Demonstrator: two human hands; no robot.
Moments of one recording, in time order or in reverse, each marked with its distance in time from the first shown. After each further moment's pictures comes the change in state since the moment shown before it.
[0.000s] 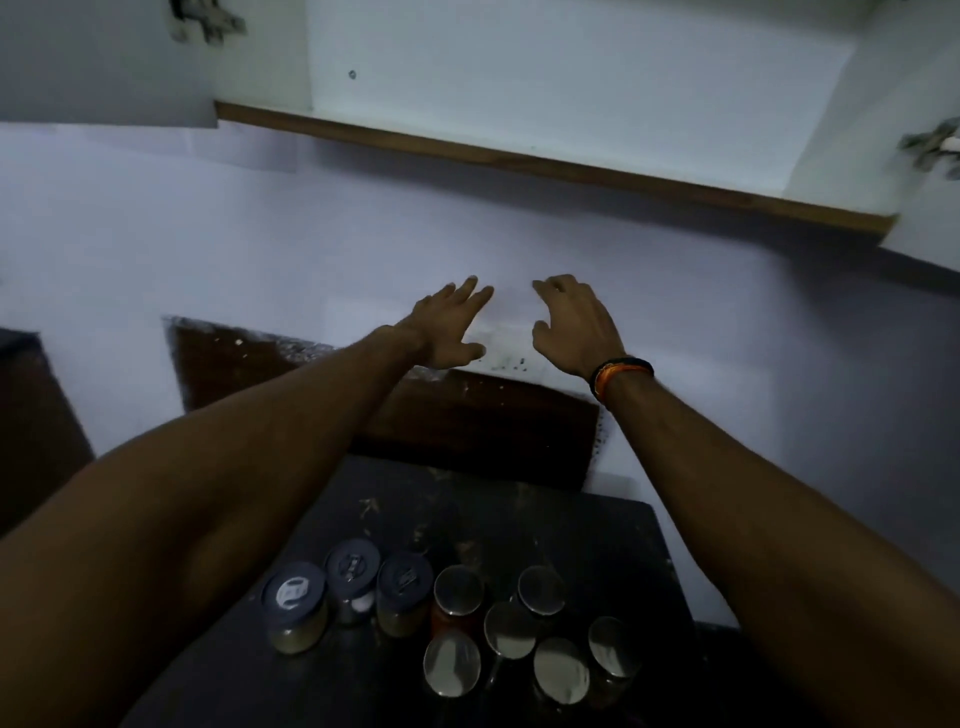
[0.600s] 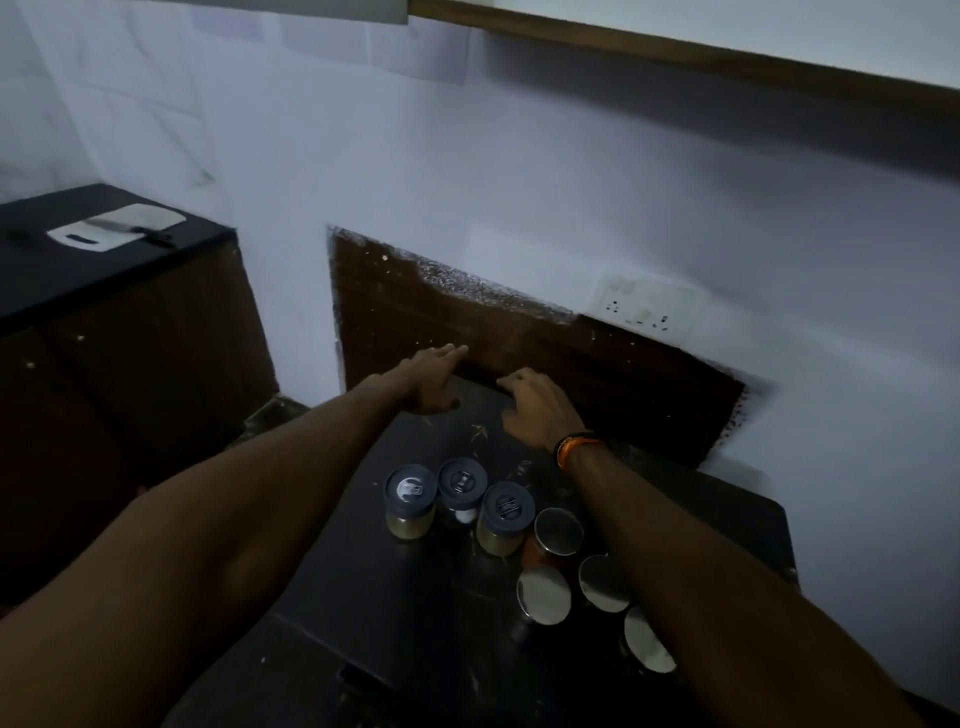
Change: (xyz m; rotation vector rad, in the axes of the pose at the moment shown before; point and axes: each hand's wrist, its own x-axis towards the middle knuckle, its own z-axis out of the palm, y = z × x) left_hand -0.165 -0.121 0.108 -0.133 -0.276 -0.425; right_hand -0.069 -0.131 0.183 0.168 -0.506 -0.230
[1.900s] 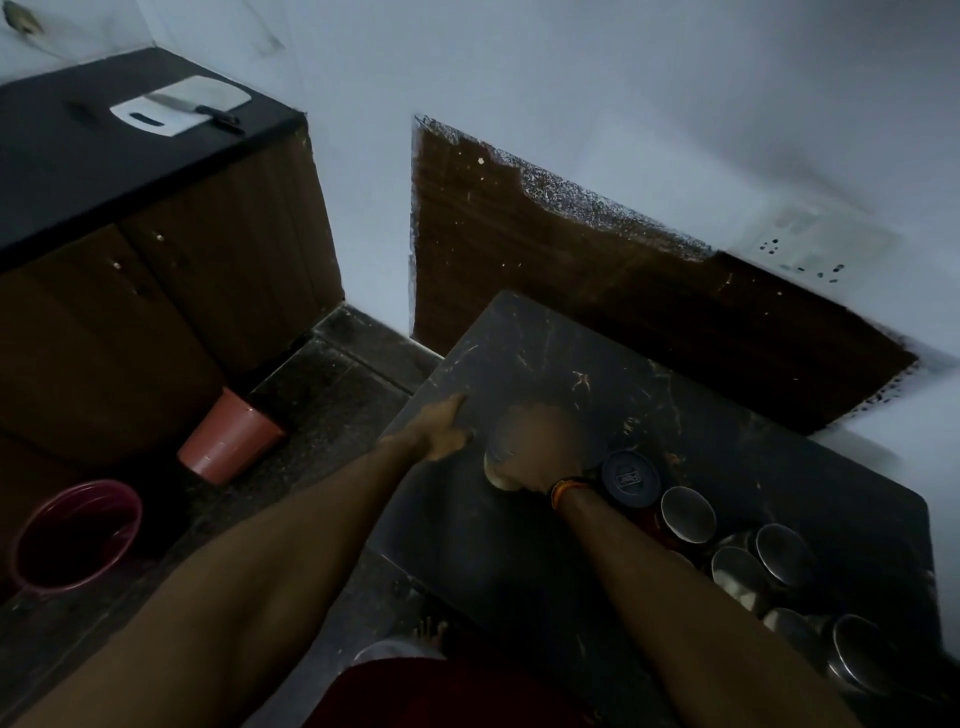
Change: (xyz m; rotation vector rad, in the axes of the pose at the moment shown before) left_hand -0.058 -0.153 0.133 -0.489 -0.189 -0.340; right_hand 0.039 -0.098 0.192 -0.058 -0.189 0.046
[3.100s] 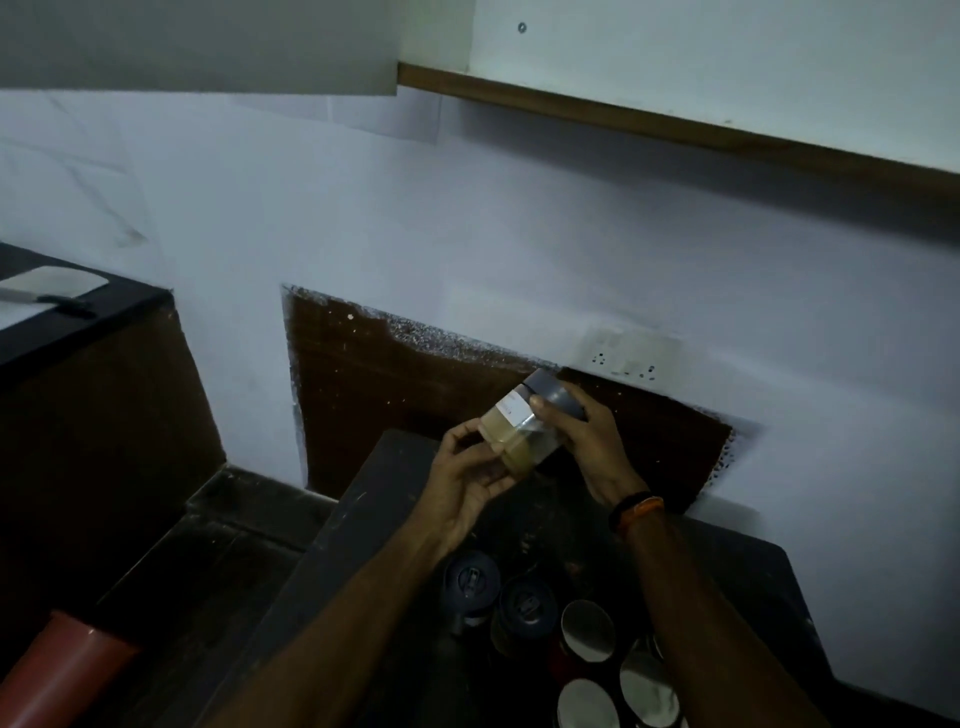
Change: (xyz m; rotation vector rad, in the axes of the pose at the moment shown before) left_hand -0.004 0.216 -0.011 -1.638 -0.226 0.416; right_hand -0.026 0.123 -0.216 1.385 0.515 -0.025
